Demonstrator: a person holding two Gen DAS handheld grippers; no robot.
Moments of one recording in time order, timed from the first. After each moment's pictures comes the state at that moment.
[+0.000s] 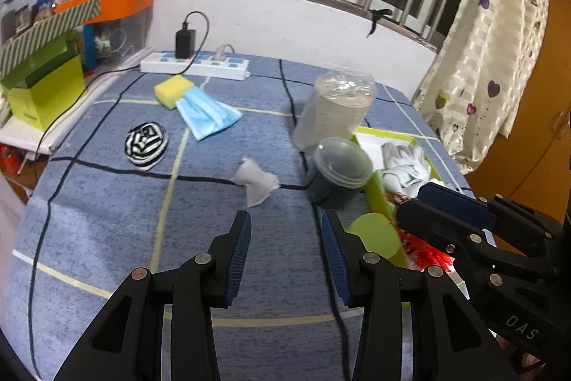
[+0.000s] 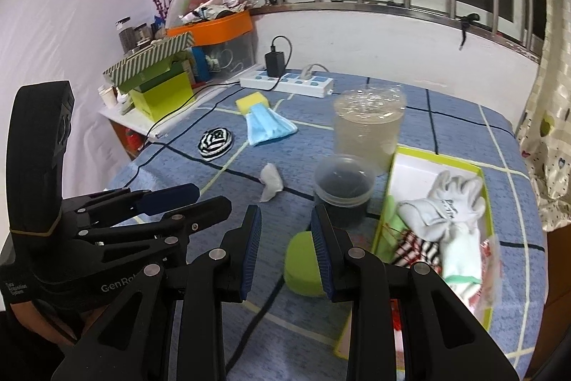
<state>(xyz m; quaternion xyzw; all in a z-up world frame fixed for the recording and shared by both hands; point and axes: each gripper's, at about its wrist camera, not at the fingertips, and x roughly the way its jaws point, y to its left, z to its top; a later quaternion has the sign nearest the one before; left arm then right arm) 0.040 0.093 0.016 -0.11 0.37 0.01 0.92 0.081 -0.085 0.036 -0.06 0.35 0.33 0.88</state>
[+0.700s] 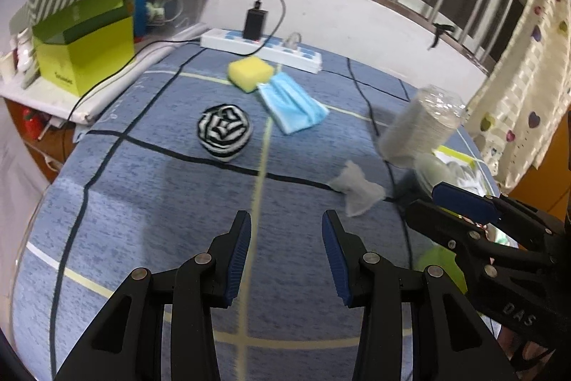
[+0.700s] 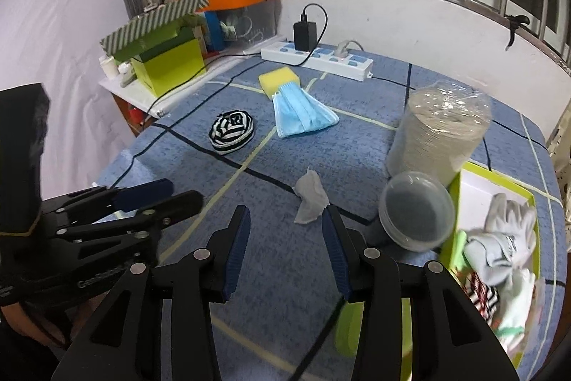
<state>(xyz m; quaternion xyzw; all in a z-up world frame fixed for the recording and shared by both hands) 0.053 0.184 -0.013 -0.16 0.39 0.08 0.91 0.116 0.001 0.008 -0.10 0.39 0.35 0.85</state>
